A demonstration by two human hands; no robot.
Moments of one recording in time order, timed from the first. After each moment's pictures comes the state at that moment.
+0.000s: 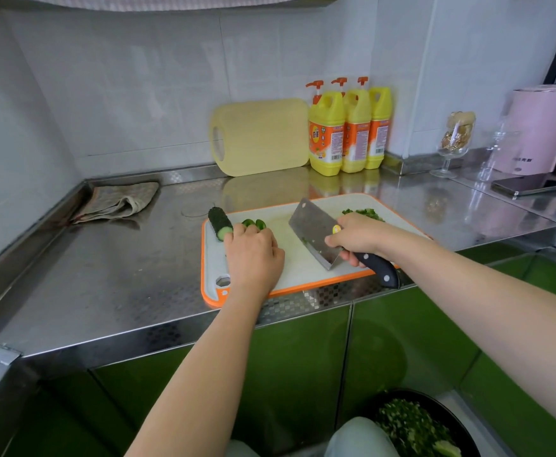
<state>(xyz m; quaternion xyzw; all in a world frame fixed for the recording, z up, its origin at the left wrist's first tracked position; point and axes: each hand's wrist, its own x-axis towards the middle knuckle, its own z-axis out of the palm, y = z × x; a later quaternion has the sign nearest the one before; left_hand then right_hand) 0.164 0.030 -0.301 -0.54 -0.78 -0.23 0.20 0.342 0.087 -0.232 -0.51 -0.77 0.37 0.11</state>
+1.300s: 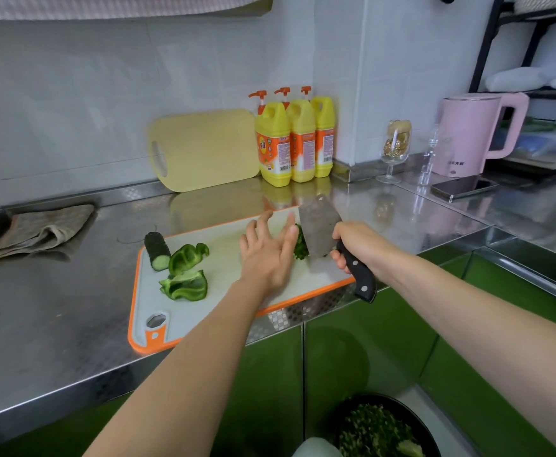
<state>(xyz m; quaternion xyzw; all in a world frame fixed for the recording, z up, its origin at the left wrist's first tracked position) 0.248 0.098 -0.288 -0.66 -0.70 -0.29 -0.01 0.411 0.108 -0.227 -0.55 -0.56 0.53 0.31</state>
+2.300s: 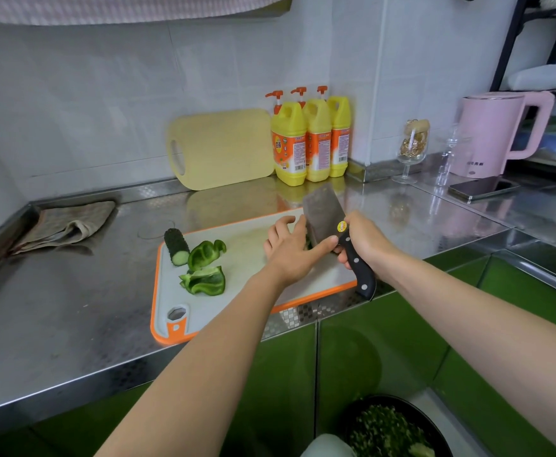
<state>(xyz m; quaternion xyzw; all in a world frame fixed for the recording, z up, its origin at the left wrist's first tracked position) 0.257 0.092 -0.269 -0.65 -0.69 -0.28 -0.13 0.390 0.111 -0.231 -0.54 -0.51 0.56 0.37</state>
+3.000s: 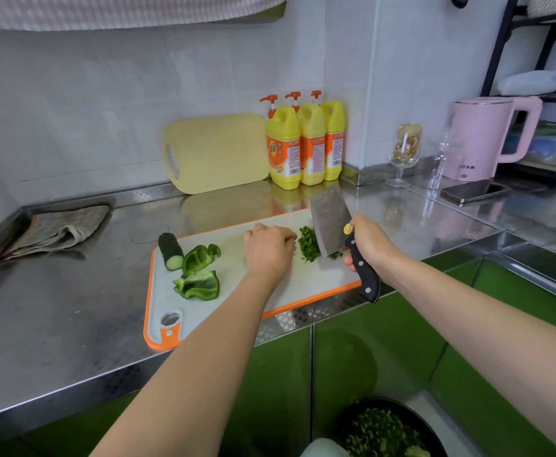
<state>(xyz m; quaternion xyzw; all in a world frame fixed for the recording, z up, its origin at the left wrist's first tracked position) 0.237 0.107 -0.269 -0.63 -0.73 -0.27 0.03 0.408 0.118 -0.234 -0.55 -0.52 0.54 0.38</state>
